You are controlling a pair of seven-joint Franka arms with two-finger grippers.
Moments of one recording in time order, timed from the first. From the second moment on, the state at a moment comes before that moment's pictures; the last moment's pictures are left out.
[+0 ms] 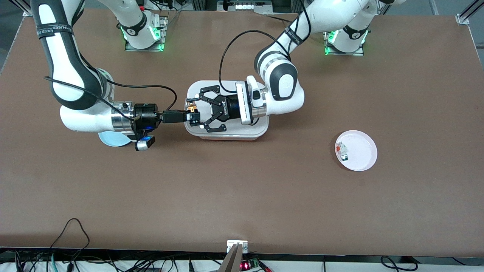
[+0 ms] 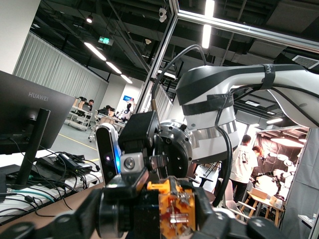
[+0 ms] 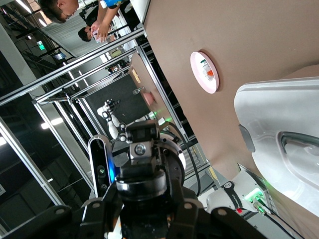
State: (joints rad) left arm -0.52 0.63 -0.24 -1.52 -2.29 2.28 2.20; right arm 0.21 0.35 0.03 -1.81 1.50 1.79 -0.08
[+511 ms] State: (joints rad) left arm -0.45 0.59 -0.23 -1.52 -2.14 2.27 2.03; right arm 0.21 0.35 0.02 -1.81 1.47 1.80 -0.09
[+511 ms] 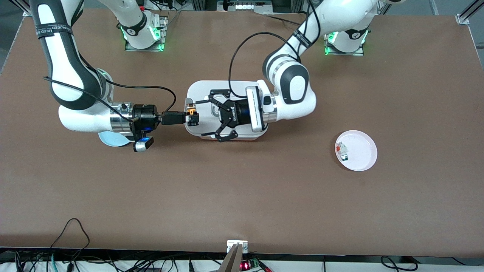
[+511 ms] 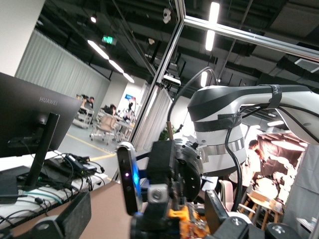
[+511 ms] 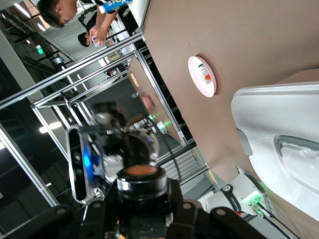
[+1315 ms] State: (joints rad) left arm -0.07 0.53 -0.22 -1.51 -1.05 1.86 1.28; right arm 0.18 0.34 0.02 -1.72 0.52 1.76 -0.69
